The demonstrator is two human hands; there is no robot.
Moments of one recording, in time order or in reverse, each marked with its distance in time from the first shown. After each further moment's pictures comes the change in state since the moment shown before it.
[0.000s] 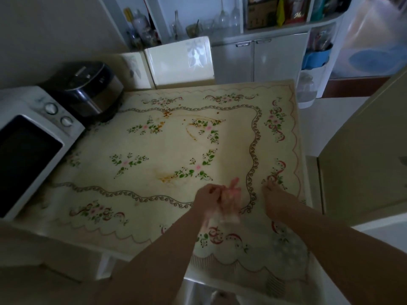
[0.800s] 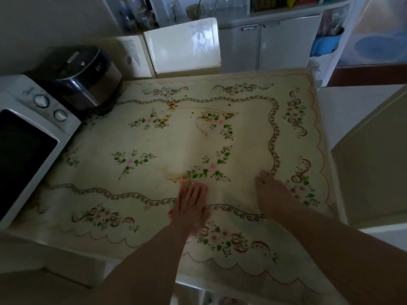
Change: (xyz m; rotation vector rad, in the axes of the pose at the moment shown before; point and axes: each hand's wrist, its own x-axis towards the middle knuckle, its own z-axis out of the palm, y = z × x) left_hand 0.050 -0.077 -0.097 1.327 -0.170 0.268; right_hand 0.036 -0.076 -0.004 -0.106 0.052 -0.005
